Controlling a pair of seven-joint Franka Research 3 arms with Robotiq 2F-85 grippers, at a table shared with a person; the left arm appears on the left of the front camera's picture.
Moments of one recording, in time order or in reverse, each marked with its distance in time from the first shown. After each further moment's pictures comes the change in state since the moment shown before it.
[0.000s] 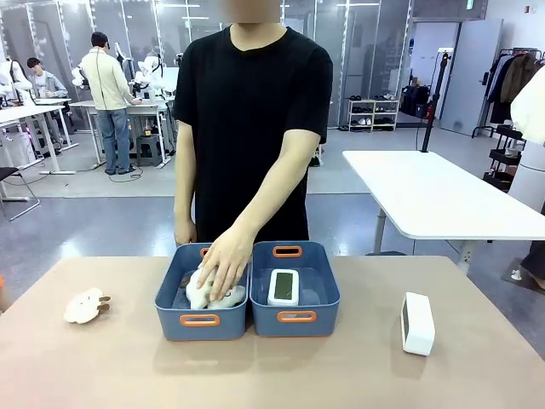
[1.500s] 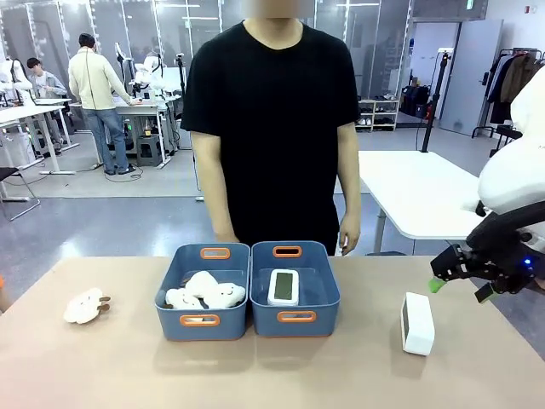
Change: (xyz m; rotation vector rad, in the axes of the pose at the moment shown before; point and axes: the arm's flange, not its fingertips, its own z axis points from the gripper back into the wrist) left arm -0.001 0.001 -0.001 0.001 0.001 0.003; right arm -0.029 0.106 -0.240 -0.968 0.211 0.336
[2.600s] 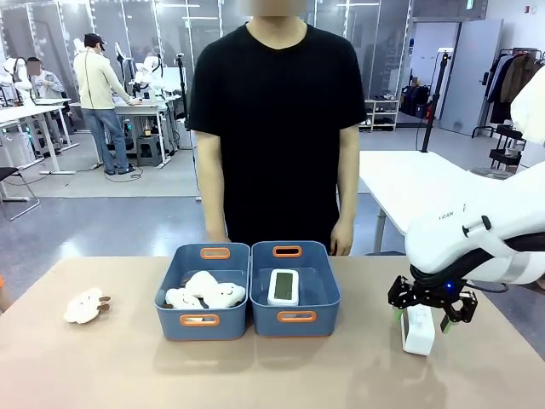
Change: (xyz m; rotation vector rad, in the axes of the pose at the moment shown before) left arm 0.000 0.000 0.000 0.001 0.001 0.000; right arm 0.037 0.021 -0.137 -0.225 0.167 -0.218
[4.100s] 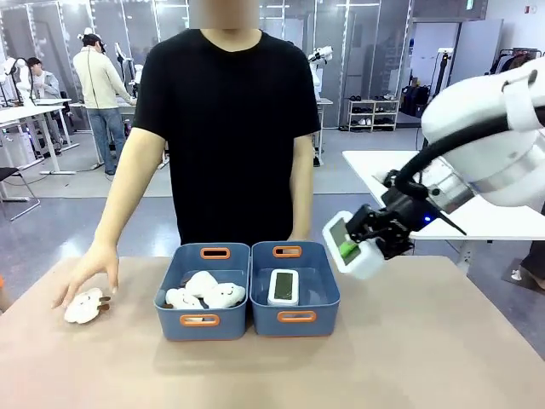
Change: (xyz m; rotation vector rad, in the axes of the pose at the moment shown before) left arm 0.000 0.000 0.000 0.000 0.000 0.000; right arm 0.000 0.088 0.122 0.665 0.073 0.426
